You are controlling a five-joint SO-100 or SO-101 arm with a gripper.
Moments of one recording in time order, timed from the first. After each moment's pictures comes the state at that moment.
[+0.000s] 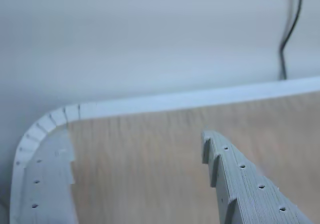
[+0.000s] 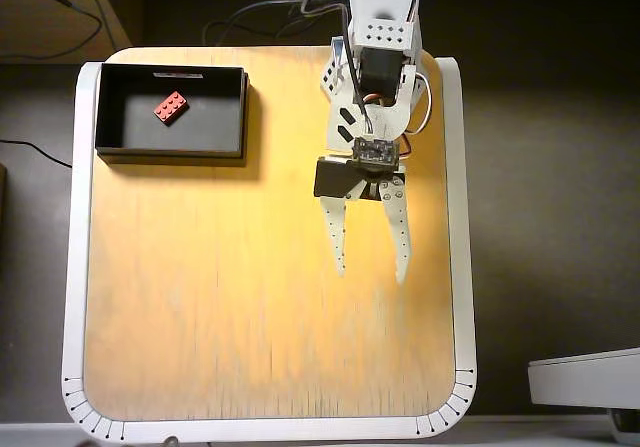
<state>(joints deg) 7.2 173.9 155.0 37.5 179.6</state>
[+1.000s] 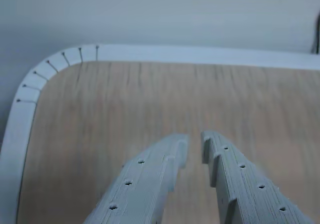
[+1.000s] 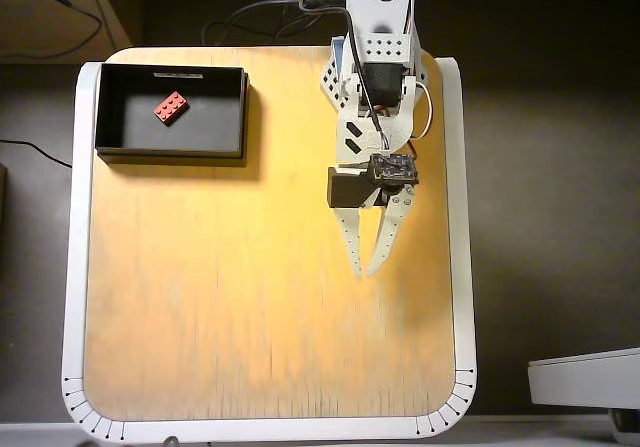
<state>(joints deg) 3.3 183.6 172.9 37.5 185.4</state>
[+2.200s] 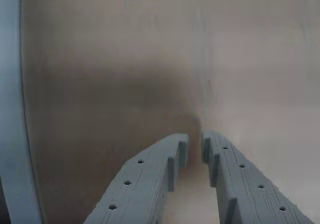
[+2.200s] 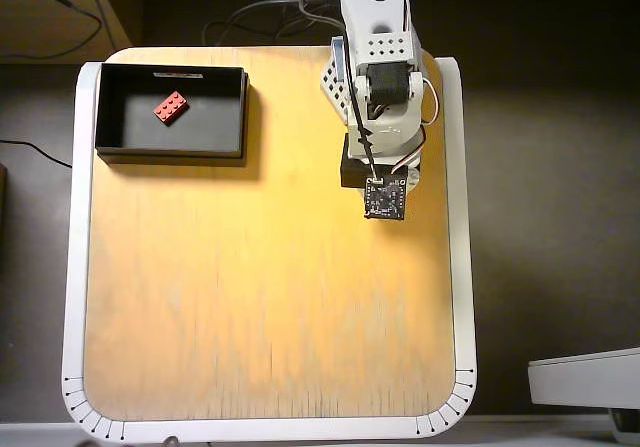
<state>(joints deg) -3.5 183.6 172.9 76.7 168.8</state>
